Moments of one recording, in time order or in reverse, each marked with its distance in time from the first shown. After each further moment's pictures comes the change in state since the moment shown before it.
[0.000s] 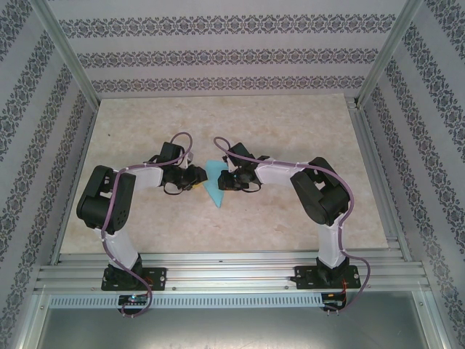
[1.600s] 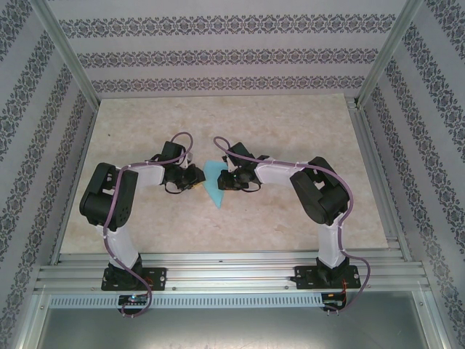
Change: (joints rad) left arm 0.000 0.039 0.032 -0.024 -0.047 -0.005; right arm 0.000 0.006 0.007 -0.003 -0.008 0.000
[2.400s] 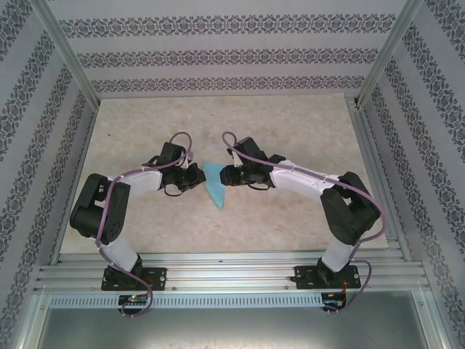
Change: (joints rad) left arm -0.049 -0.153 -0.076 0.006 -0.016 -0.071; right arm 0.032 -0.294 -0.107 -0.042 0.089 -0.060
